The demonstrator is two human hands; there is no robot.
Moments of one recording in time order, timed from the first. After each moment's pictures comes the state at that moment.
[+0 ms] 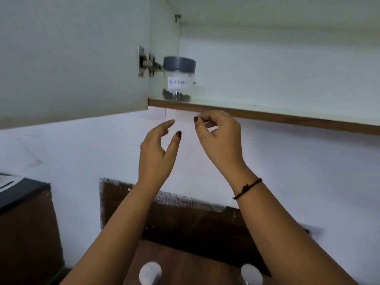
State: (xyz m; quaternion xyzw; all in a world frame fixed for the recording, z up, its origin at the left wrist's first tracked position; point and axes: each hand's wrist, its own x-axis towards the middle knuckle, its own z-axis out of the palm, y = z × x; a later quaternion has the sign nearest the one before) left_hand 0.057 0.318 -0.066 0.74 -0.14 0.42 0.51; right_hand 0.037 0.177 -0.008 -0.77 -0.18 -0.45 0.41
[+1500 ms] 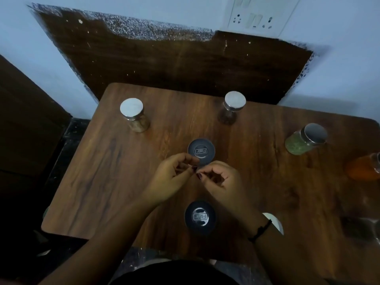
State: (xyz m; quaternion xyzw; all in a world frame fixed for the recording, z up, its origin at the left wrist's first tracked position) left_hand -0.140 0.254 -0.397 0.79 -0.14 -0.16 0.58; right_hand -0.187 0.078 -0.396 -0.82 -0.02 -0.02 0.57
